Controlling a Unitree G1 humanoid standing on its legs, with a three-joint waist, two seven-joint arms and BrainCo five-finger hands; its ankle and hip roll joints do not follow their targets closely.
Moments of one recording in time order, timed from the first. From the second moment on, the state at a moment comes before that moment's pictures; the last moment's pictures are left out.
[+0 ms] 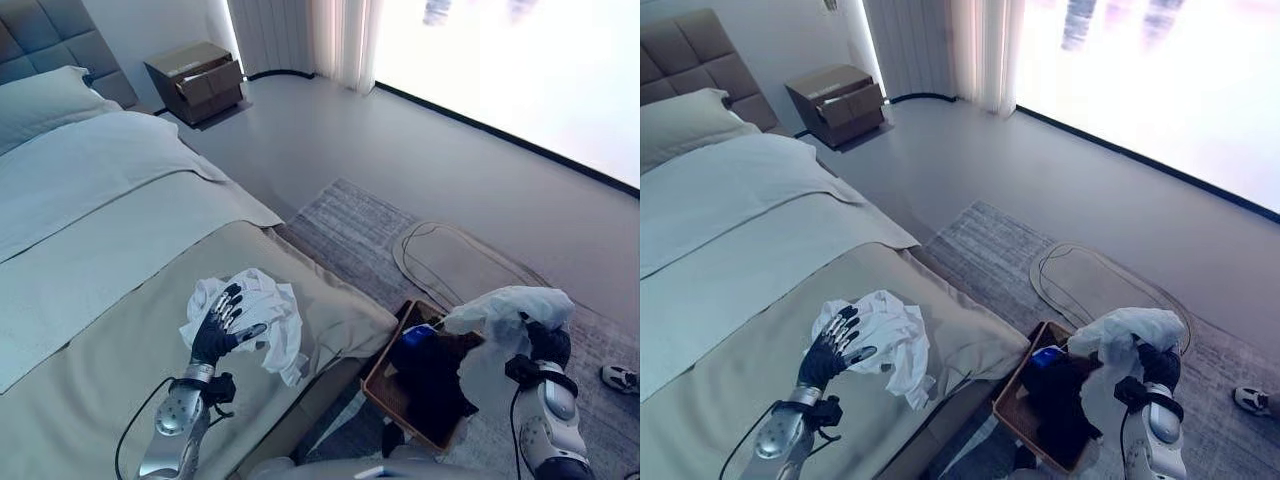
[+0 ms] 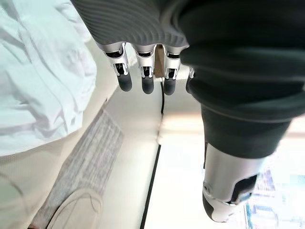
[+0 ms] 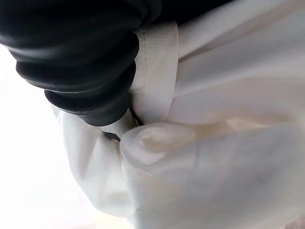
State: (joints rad) left arm 0.23 0.32 -0.09 0.19 -0.35 -0.32 -0.03; right arm 0.07 -0.32 -0.19 0.48 0.57 -0.36 -0.16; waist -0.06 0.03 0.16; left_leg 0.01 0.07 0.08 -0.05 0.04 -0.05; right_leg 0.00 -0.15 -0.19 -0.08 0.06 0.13
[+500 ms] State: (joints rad) left arm 0.11 0.39 -0.10 0.06 -0.39 -0.40 0.07; right arm -0.23 -0.36 -0.16 0.52 0.57 -0.39 -0.26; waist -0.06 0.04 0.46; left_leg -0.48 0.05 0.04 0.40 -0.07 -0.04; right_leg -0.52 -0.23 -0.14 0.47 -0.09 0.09
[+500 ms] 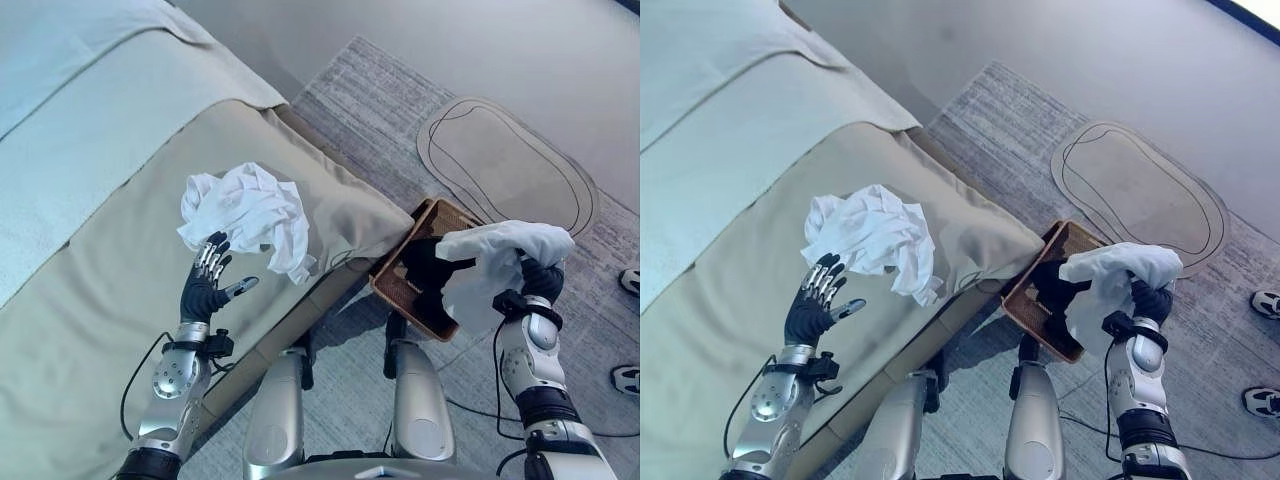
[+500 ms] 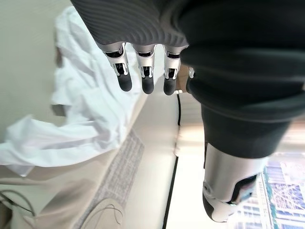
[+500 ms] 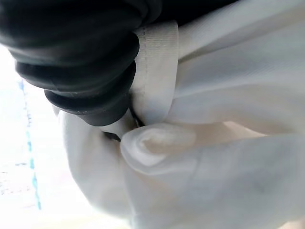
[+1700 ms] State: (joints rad) left arm 0.04 0.46 -0.22 -0.03 -0.49 -0.43 0.12; right arm -0.75 -0.53 -0.03 1.27 0.62 -0.29 -0.38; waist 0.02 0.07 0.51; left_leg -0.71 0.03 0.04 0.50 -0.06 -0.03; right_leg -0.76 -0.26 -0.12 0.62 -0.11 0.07
